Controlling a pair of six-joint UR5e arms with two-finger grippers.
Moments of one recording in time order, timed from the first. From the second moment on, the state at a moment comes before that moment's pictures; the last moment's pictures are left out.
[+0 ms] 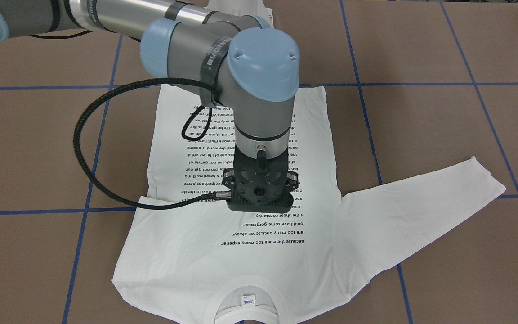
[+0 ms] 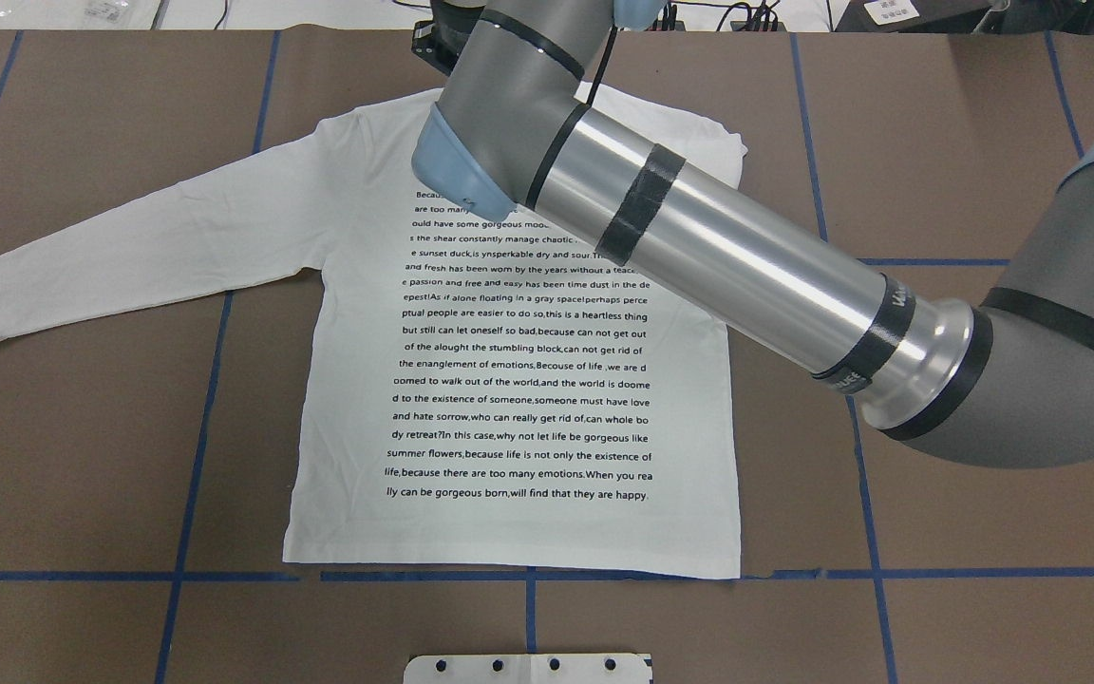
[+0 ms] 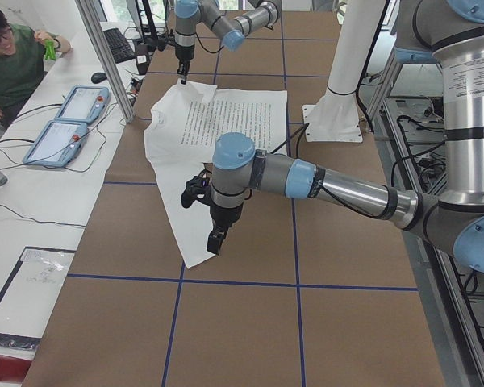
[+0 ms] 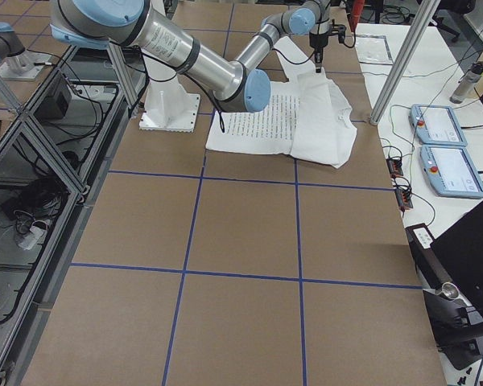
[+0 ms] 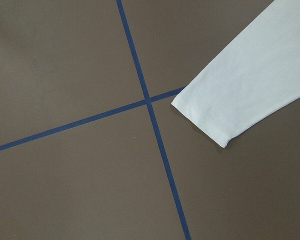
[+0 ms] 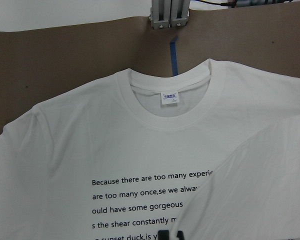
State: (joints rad) left arm -1.56 -1.42 -2.00 -1.50 -2.23 0.15; right arm 0.75 -0.28 1.07 -1.61 1.89 1.14
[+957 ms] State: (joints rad) left arm -1.56 -1.41 -2.00 -1.49 -2.24 0.15; right arm 0.64 -0.17 0.87 -1.44 1.75 1.38
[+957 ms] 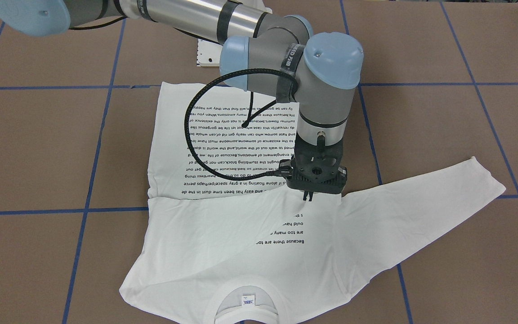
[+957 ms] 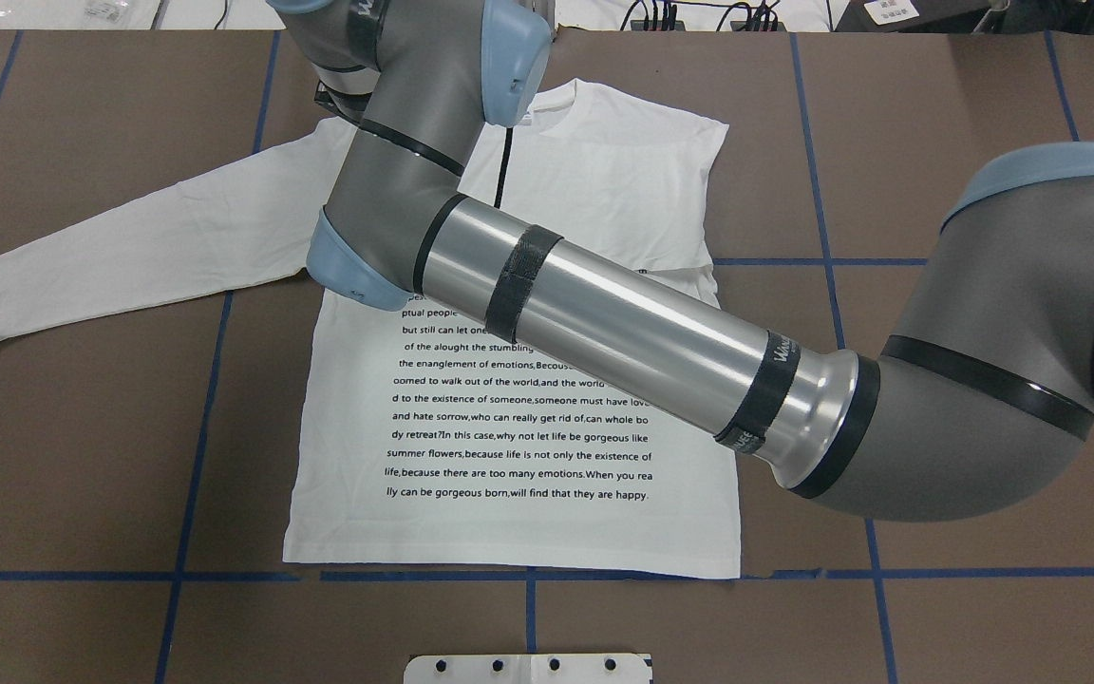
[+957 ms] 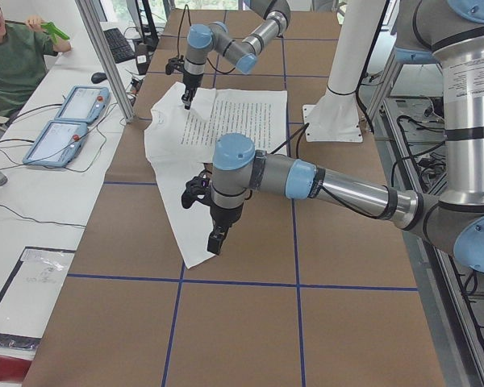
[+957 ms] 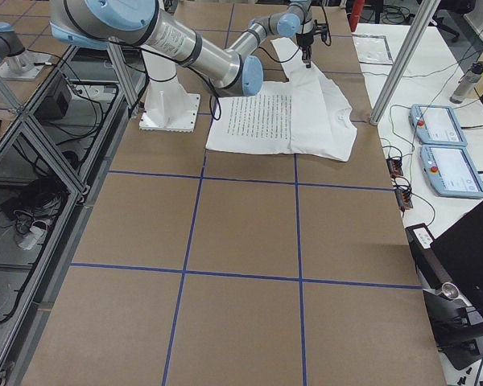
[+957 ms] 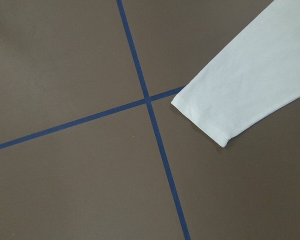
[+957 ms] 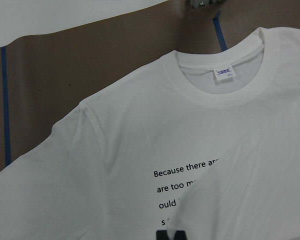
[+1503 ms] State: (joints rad) left arm -1.56 -1.42 -2.00 -1.50 -2.24 0.16; right arm 0.64 -0.15 0.84 -1.43 1.75 1.37
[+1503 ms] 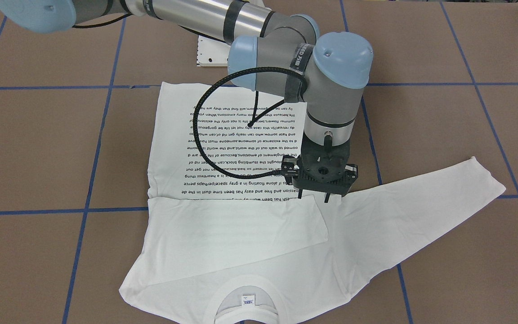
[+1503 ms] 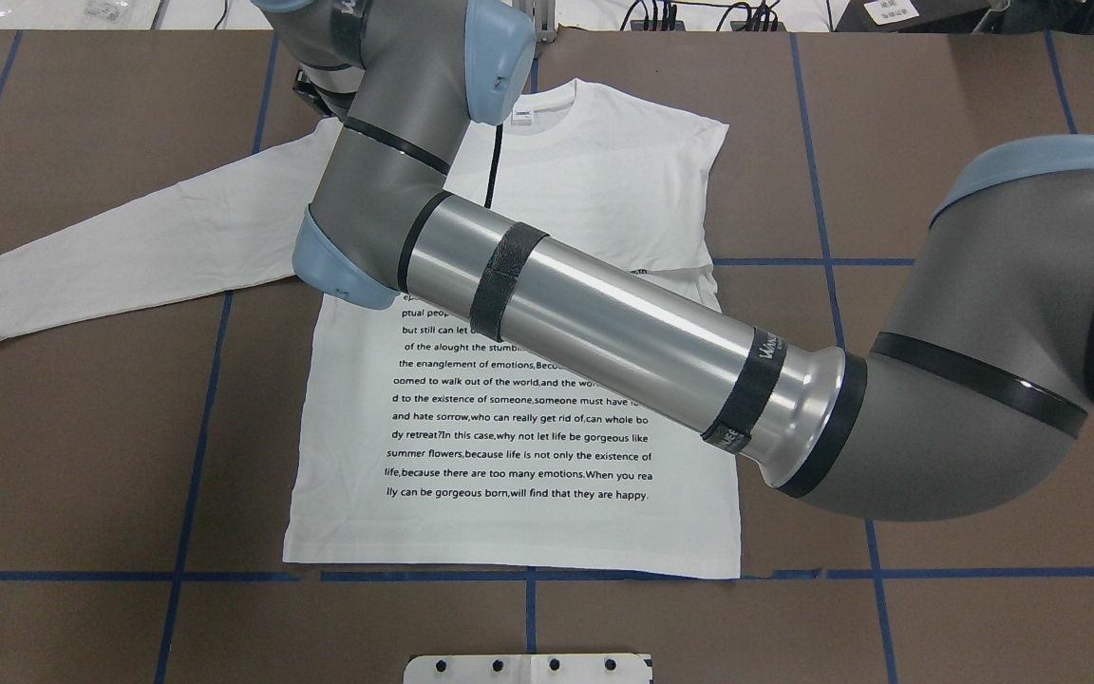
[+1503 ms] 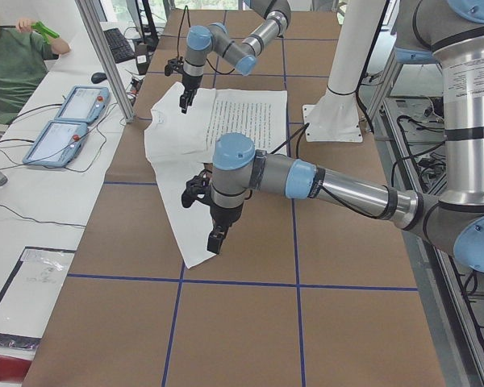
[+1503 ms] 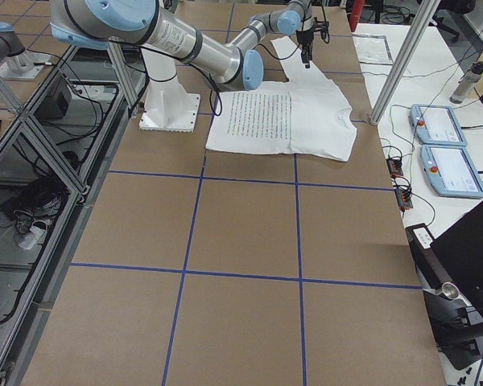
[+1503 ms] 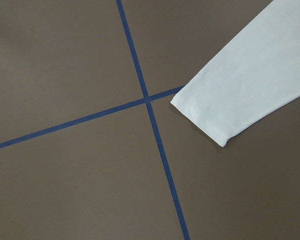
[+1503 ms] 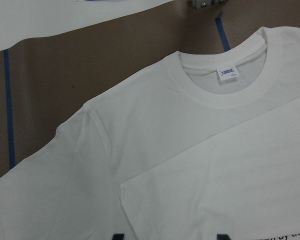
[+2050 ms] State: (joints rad) left arm -1.55 -1.54 -1.89 -1.71 -2.25 0.15; right arm 0.74 -0.22 0.91 -1.55 1.90 1.12
